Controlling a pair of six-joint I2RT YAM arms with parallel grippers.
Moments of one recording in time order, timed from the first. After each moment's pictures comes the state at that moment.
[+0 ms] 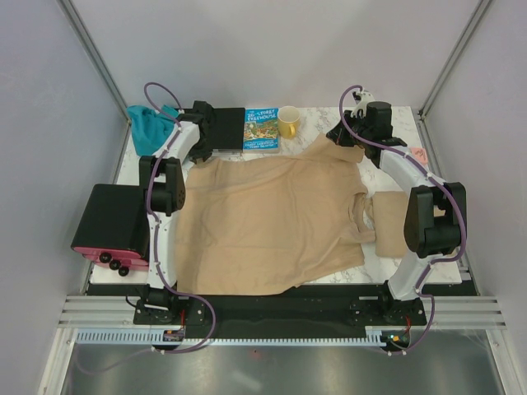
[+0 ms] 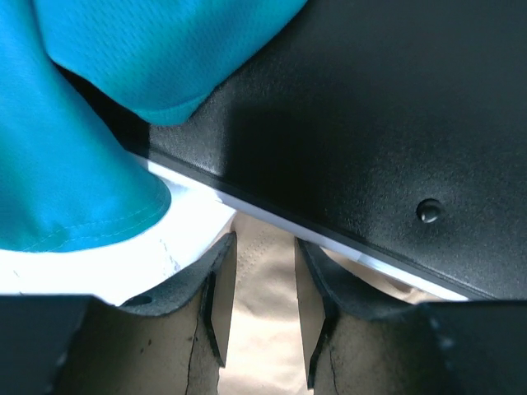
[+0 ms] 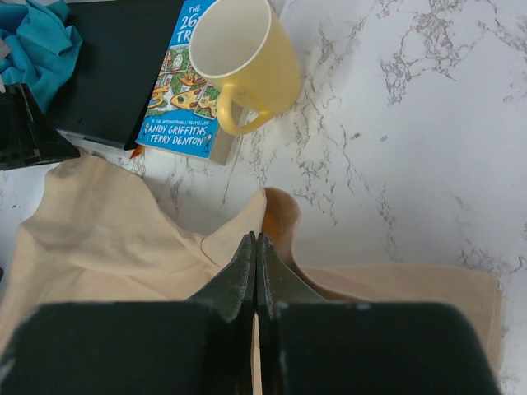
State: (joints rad) left arm -0.14 2.43 2.13 -0.89 -0.33 -0.45; right arm 0.11 1.79 1.35 -0.01 -0.39 0.30
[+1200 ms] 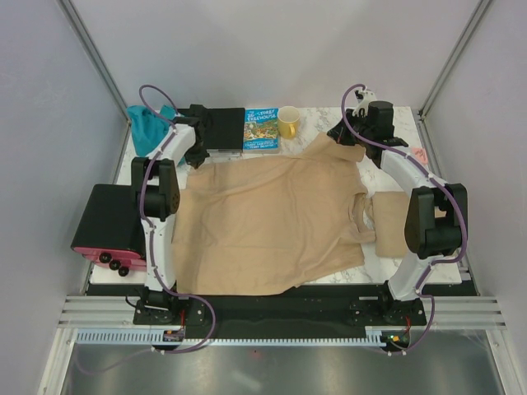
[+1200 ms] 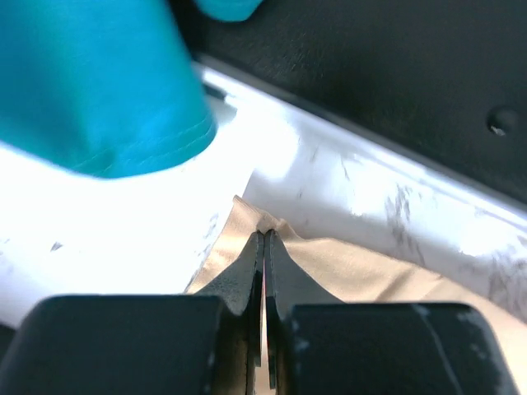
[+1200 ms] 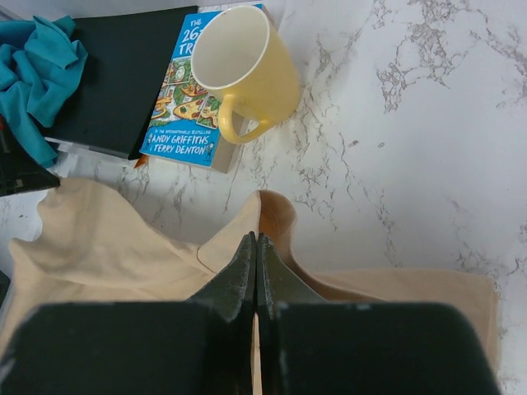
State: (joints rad) left arm -0.13 2.31 1.95 -0.88 -0.33 -0.45; right arm 0.10 1.78 1.35 0.01 -0.39 0.32
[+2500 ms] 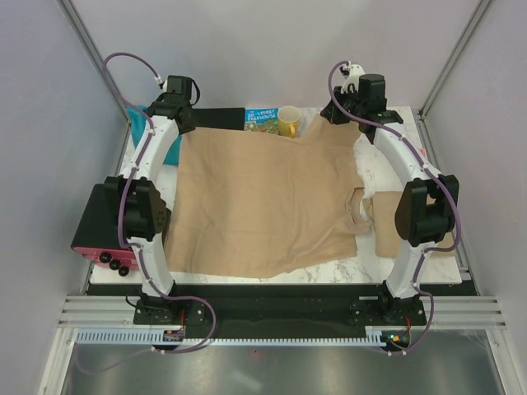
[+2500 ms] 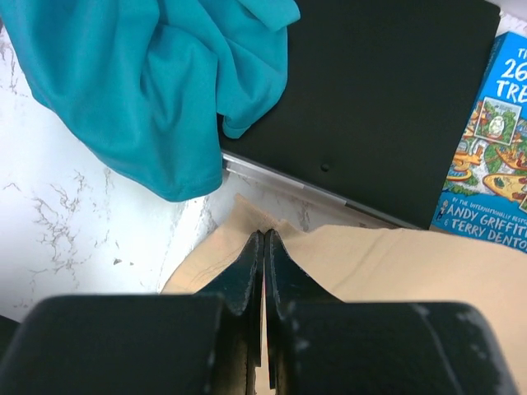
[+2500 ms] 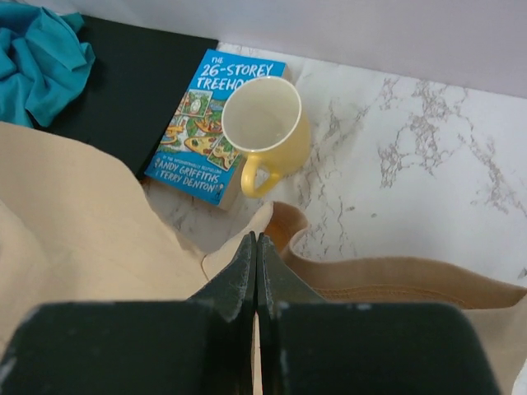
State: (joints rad) left arm -0.13 1.99 1.95 -0.75 -0.33 -0.40; right arm 0.15 1.91 1.74 -0.23 -0.37 0.16
